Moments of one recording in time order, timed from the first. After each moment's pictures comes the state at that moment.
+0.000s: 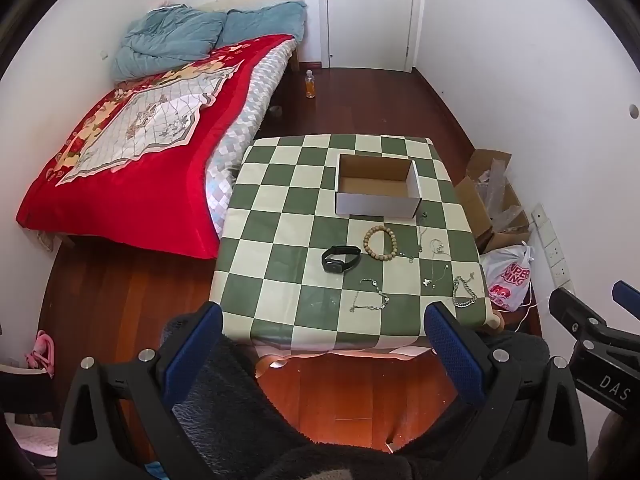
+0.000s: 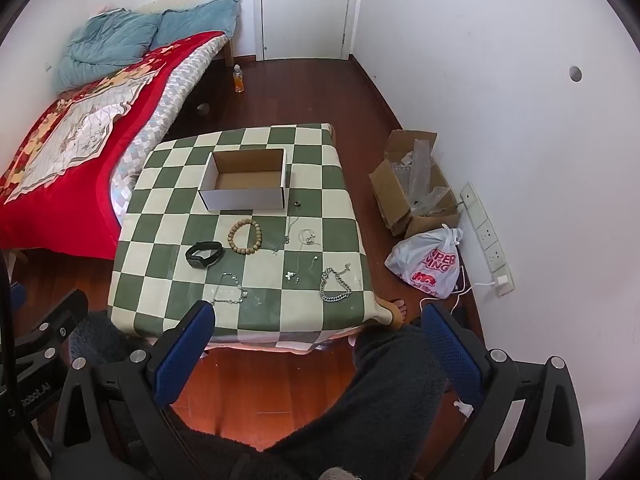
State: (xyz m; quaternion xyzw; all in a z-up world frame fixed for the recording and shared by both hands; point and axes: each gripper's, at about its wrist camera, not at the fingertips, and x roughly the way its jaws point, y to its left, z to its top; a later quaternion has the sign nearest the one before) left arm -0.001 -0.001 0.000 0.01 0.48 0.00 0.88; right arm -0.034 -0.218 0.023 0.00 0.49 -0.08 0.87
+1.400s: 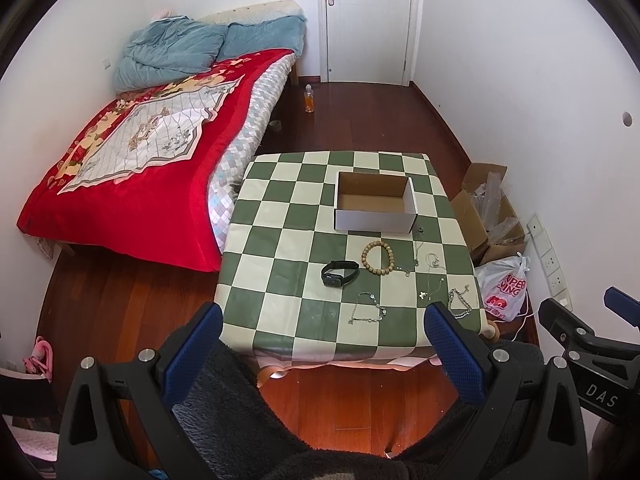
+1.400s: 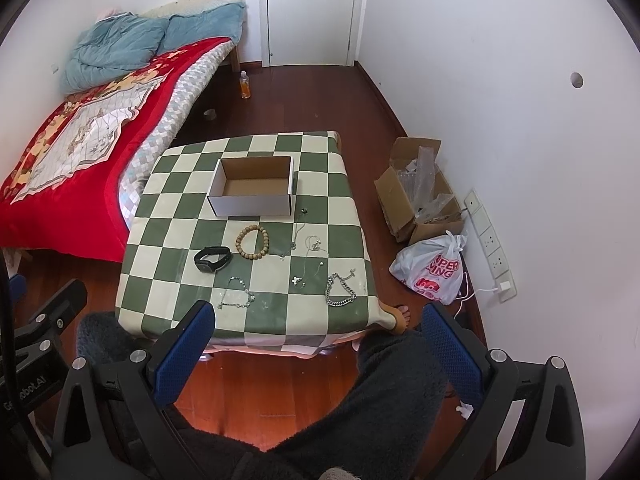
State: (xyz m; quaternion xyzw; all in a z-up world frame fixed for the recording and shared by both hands) left arm -0.002 0.001 0.021 0.01 0.46 0.00 0.89; right arm -0.040 -0.217 0.034 0.00 0.48 -0.07 0.87
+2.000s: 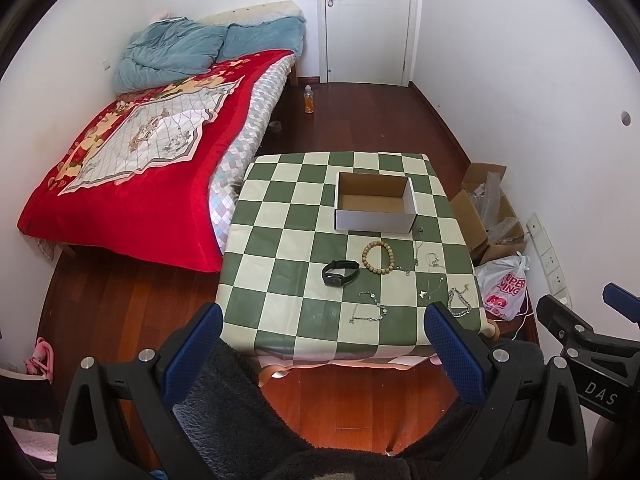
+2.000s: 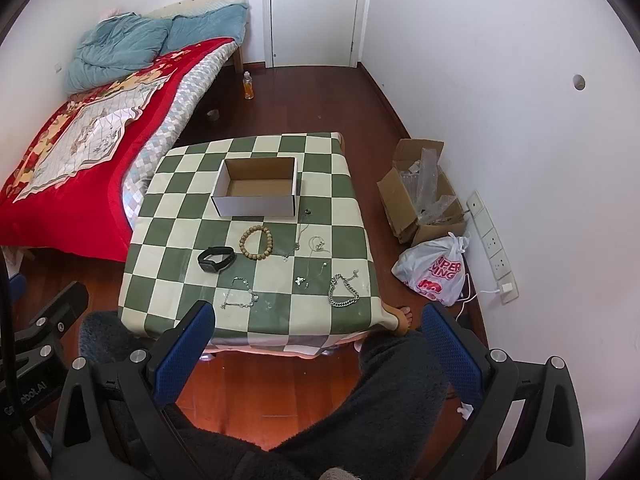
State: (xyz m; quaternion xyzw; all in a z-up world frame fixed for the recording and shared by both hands) left arm -0.006 0.001 0.023 0.01 0.46 0.00 0.89; right arm -0.042 -0.214 0.035 0.00 0.48 -0.07 0.88
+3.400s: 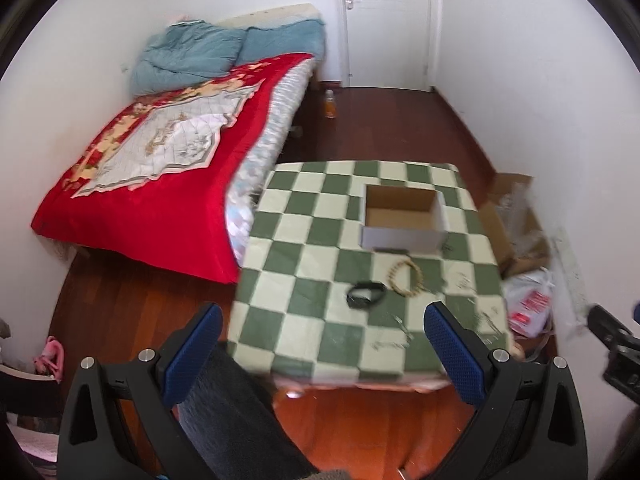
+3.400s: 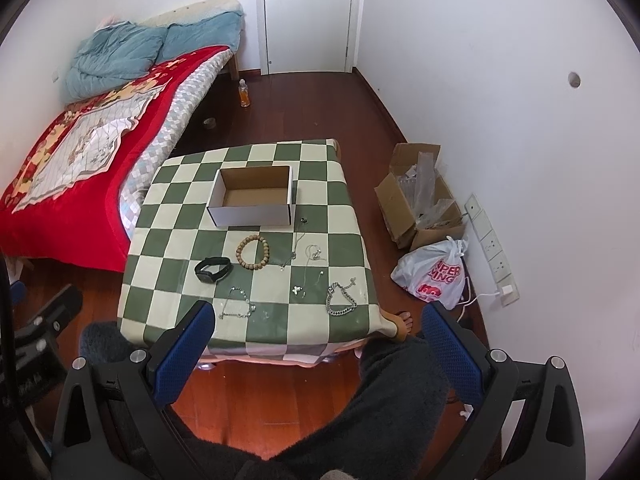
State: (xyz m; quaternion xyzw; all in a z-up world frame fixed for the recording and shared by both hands) left arm 0.048 0.012 0.003 0.02 0.45 0.04 0.89; right arm -0.020 -0.238 0.033 0.02 0.47 -0.07 0.88
